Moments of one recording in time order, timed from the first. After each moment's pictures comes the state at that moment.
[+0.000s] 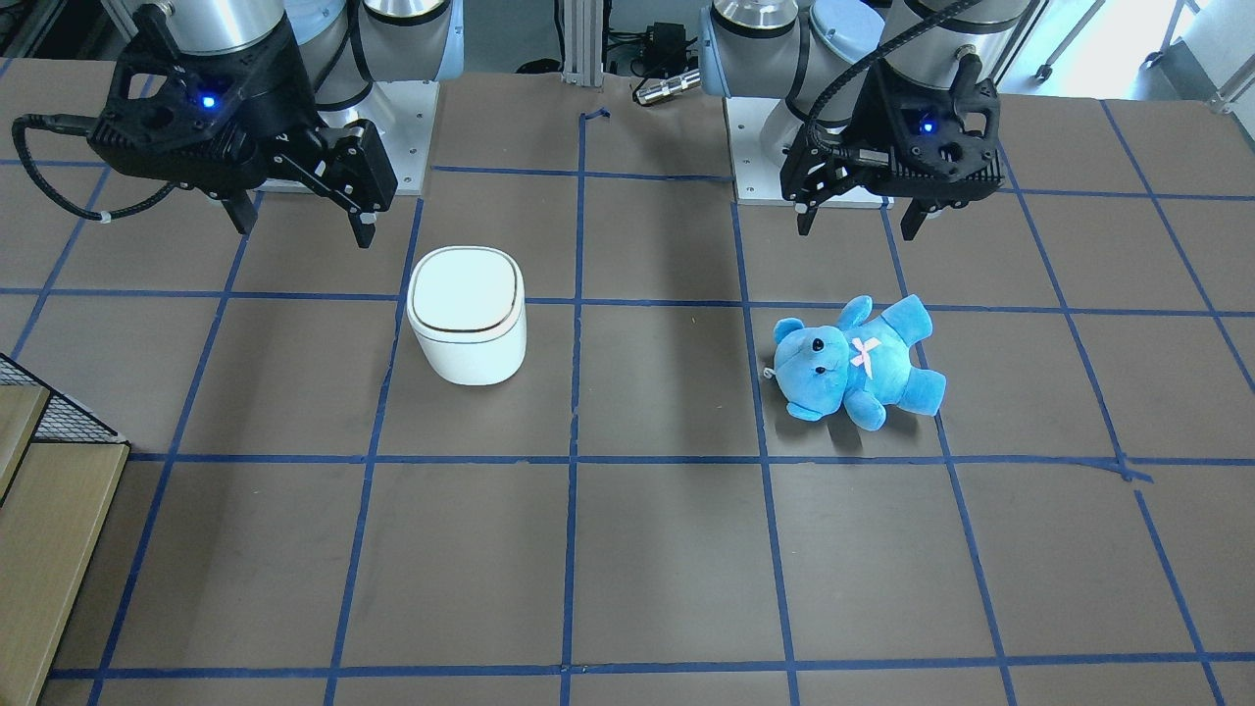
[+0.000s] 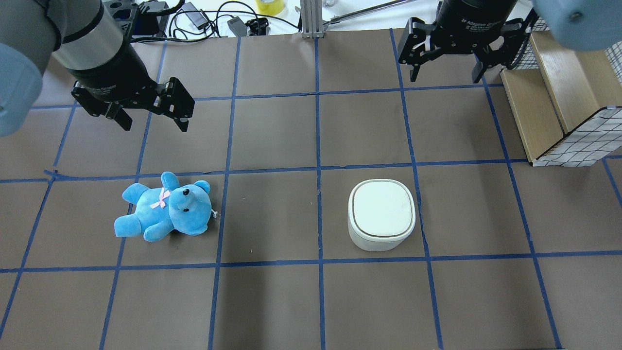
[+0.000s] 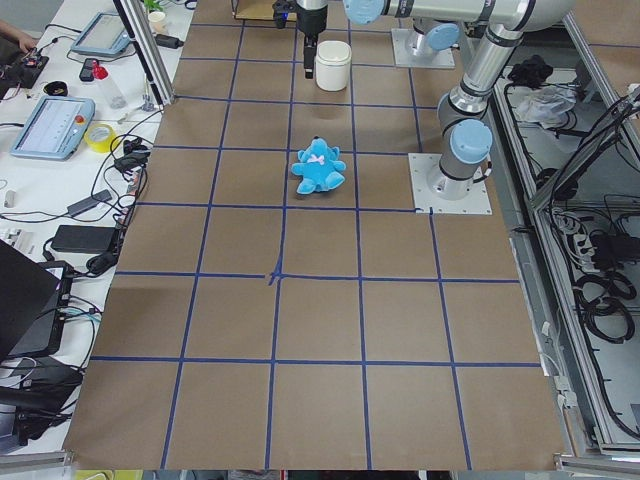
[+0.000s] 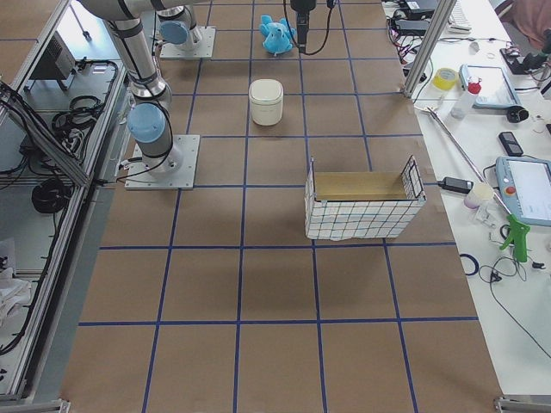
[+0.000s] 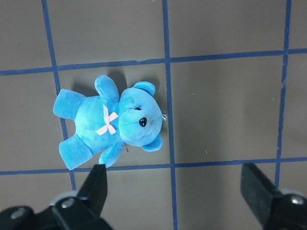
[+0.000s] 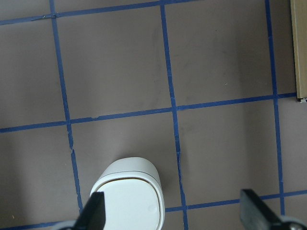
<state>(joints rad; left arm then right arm) -1.58 -1.51 -1.59 -1.58 1.60 0.04 1.66 -1.53 1.41 -1.53 -1.60 0.20</state>
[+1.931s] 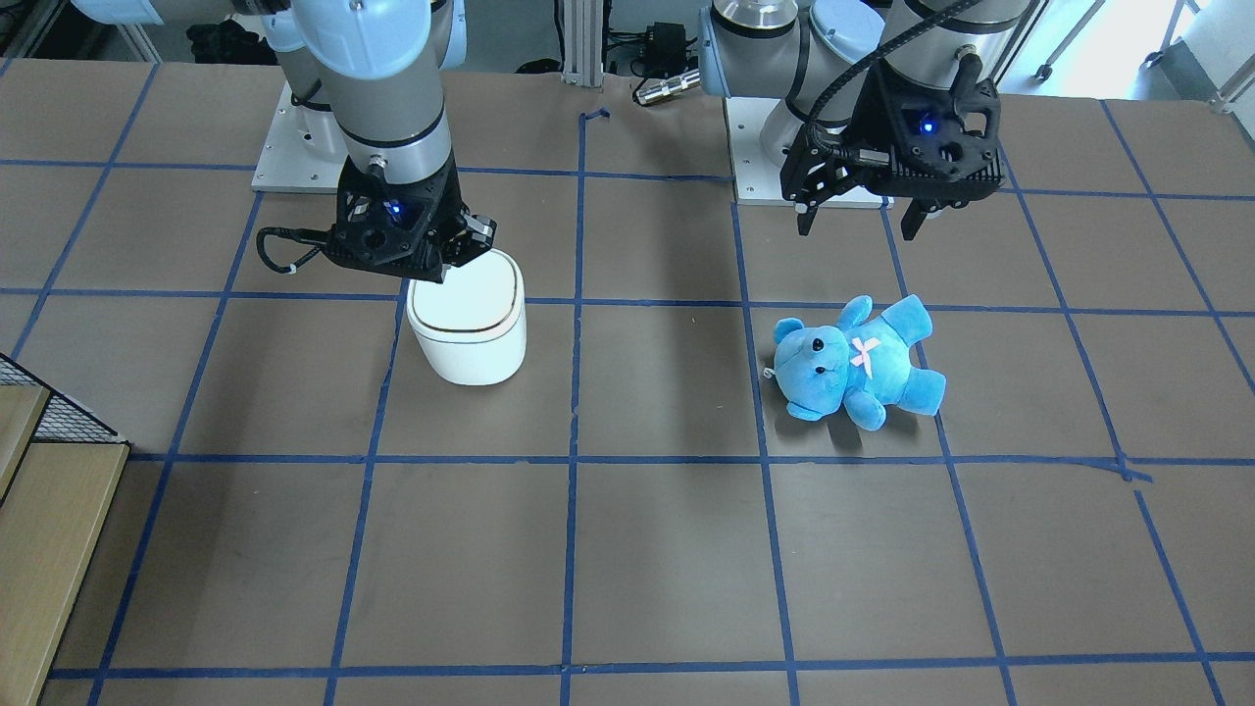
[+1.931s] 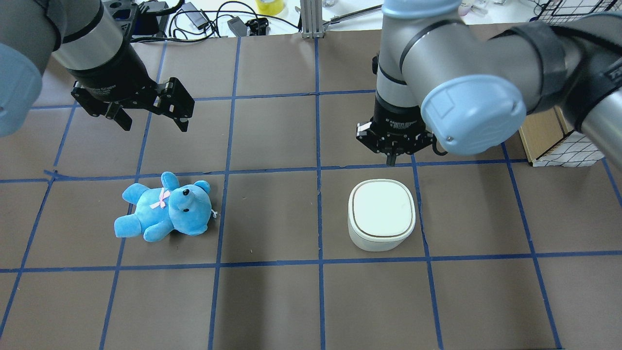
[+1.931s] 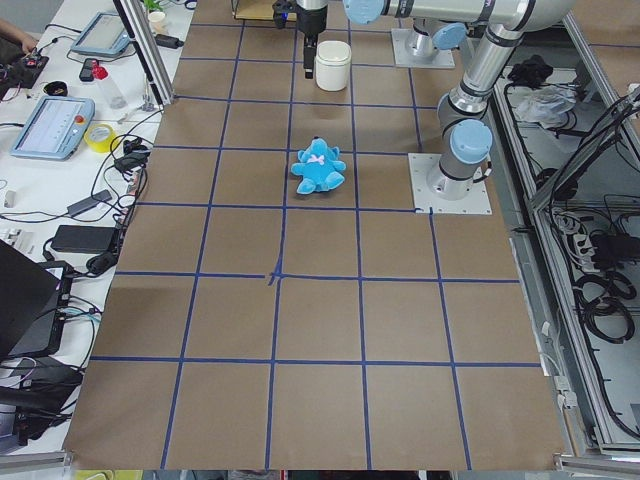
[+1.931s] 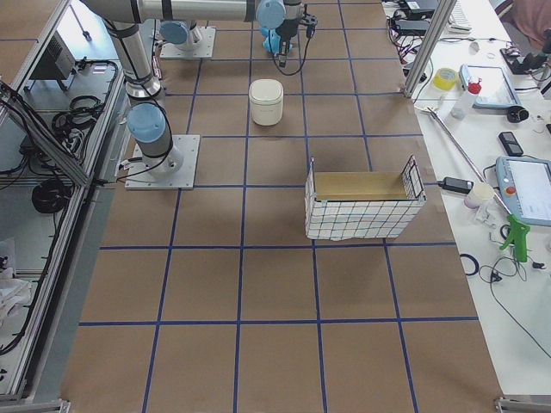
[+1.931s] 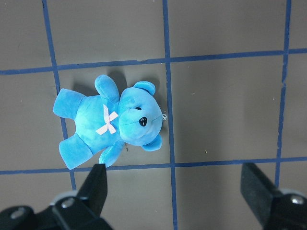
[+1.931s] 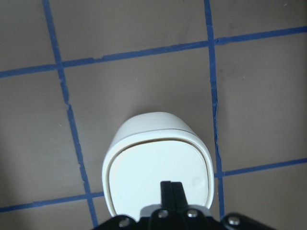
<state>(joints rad) -1.58 -1.51 -1.59 -1.58 1.60 0.04 1.80 -1.50 1.72 -1.66 -1.62 0.37</state>
